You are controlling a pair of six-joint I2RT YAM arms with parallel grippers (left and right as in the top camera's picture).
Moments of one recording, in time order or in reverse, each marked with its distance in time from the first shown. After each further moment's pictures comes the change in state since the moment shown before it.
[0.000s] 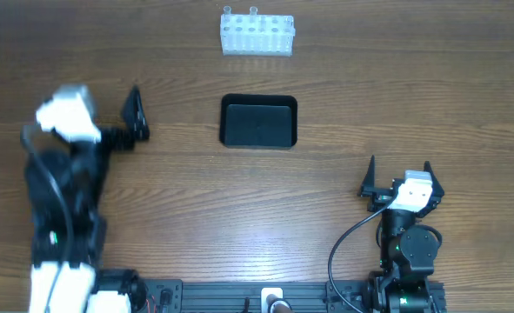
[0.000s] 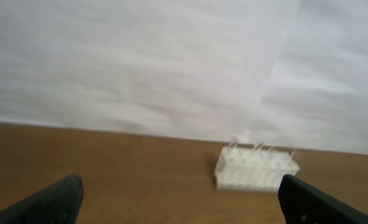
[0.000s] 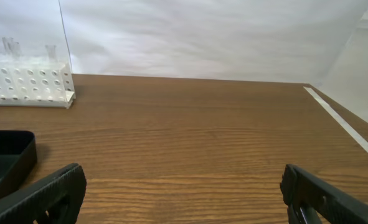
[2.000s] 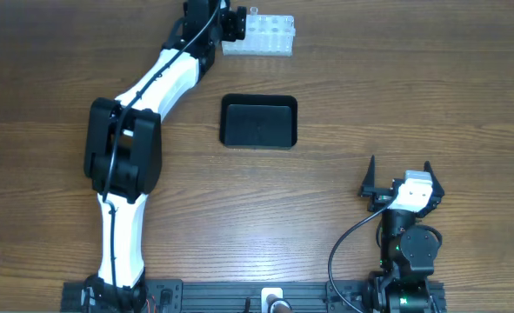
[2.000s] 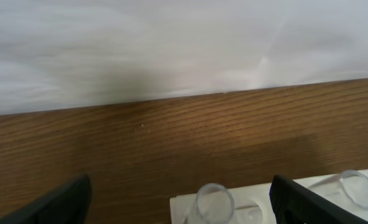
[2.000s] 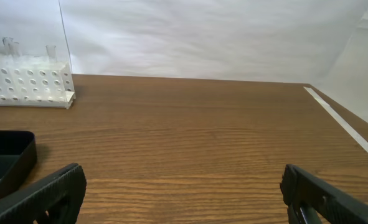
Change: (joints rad) left arm -0.303 1.518 1.138 -0.061 -0.181 0.049; right arm 0.000 -0.001 0.000 0.000 0.000 0.000
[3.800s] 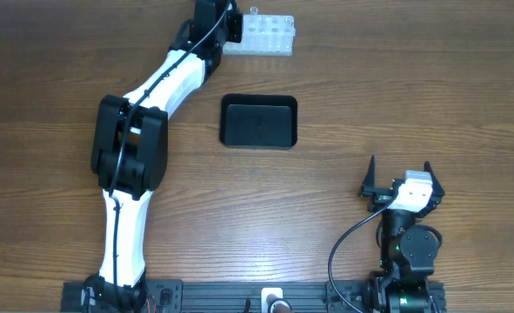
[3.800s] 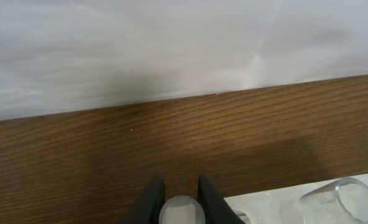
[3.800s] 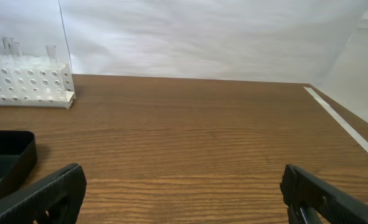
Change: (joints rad) left arm -0.017 0.039 0.024 0.030 -0.006 0.015; right arm 0.000 0.000 0.000 0.000 0.000 -0.001
